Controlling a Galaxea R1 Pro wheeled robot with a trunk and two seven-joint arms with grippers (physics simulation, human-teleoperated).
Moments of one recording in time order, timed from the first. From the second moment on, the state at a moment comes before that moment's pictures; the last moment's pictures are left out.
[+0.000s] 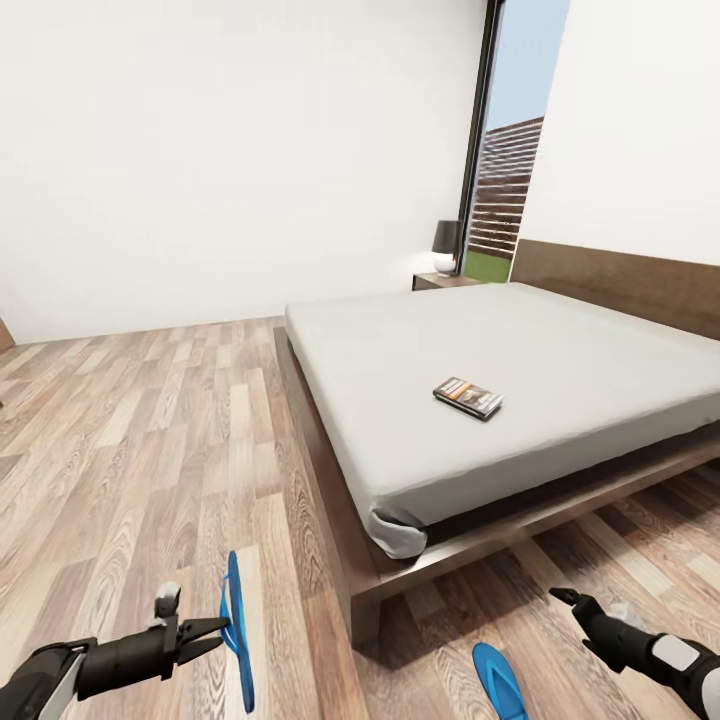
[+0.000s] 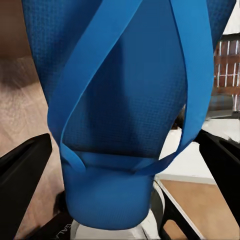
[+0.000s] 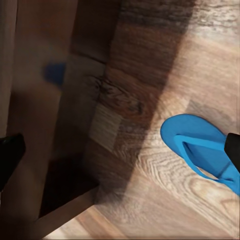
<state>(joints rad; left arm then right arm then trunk) -0.42 0.32 0.18 -0.53 0.16 0.76 -1.39 -0.71 -0.41 0.11 0.05 -1.04 0.39 0.46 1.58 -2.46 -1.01</state>
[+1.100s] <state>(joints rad) -0.42 0.32 0.18 -0.53 0.16 0.74 -1.38 -0.71 -0.40 0.12 0.04 -1.00 0.39 0.46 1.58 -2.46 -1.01</state>
